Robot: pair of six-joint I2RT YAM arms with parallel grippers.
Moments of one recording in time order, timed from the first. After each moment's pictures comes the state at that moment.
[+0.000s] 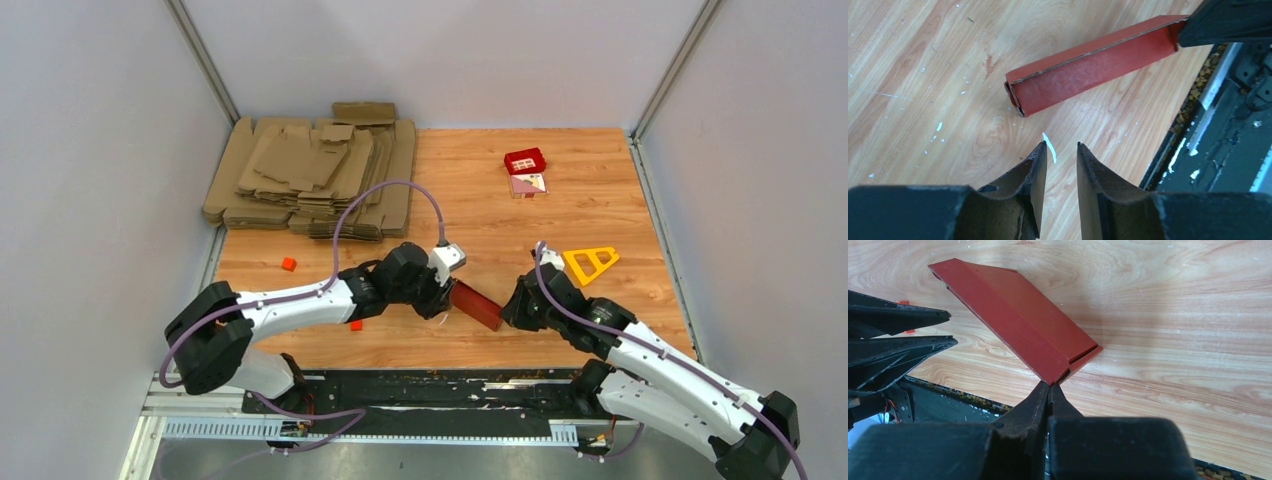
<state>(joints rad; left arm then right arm) -0.98 1.41 0.76 -0.02 0.16 -0.13 0.80 0.77 0.57 -0.63 0.13 0.85</state>
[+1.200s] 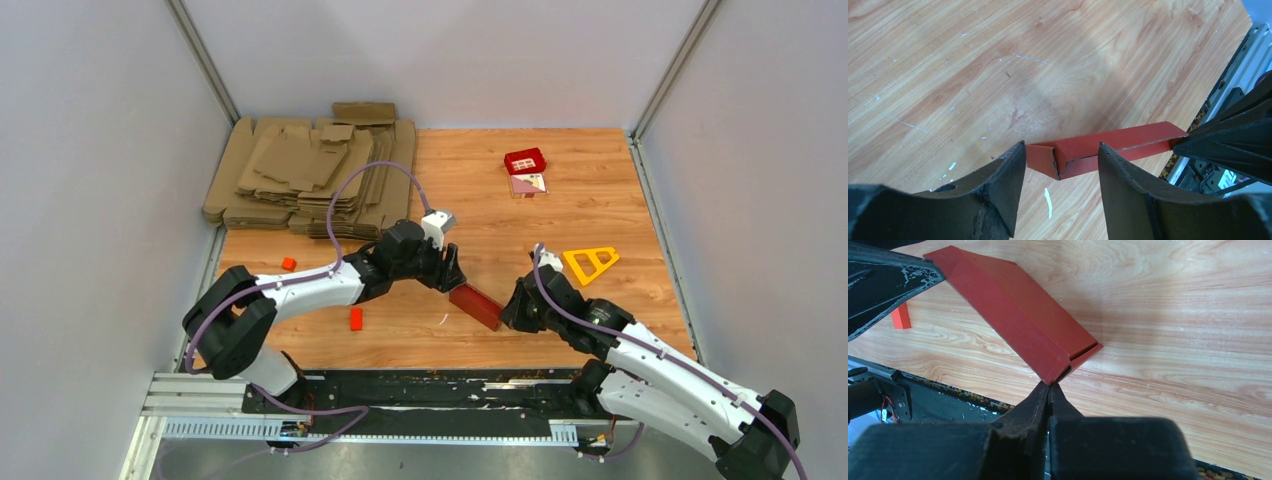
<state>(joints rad) -0.86 1.51 0.83 0.15 0.20 -0.40 0.80 0.77 0.55 -0.62 0.12 0.85</state>
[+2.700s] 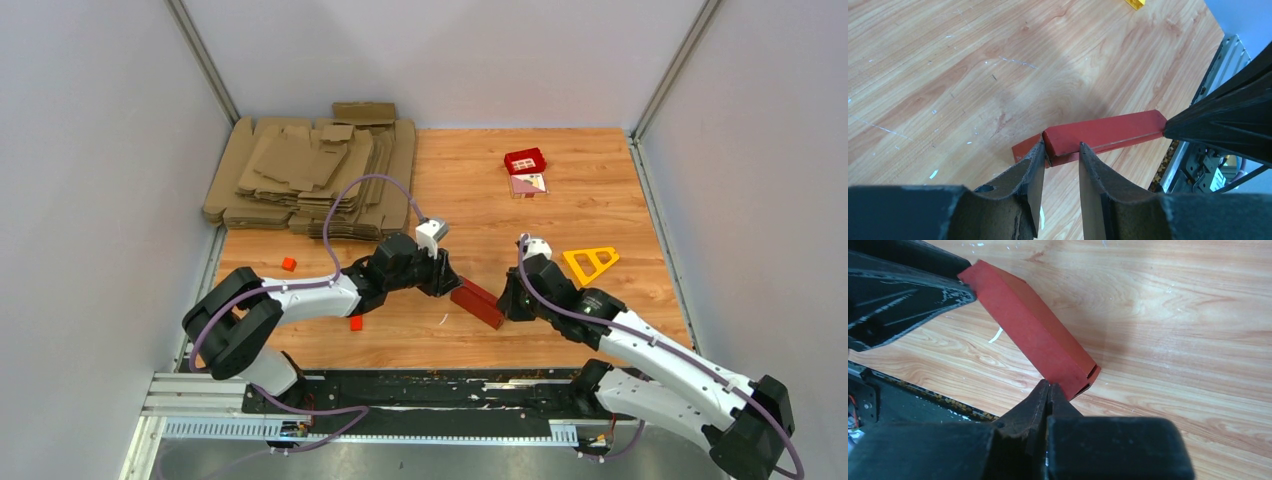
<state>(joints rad) -0.86 1.51 0.68 0.40 0.22 -0.45 0.80 0.86 0.64 -0.59 0.16 0.67</state>
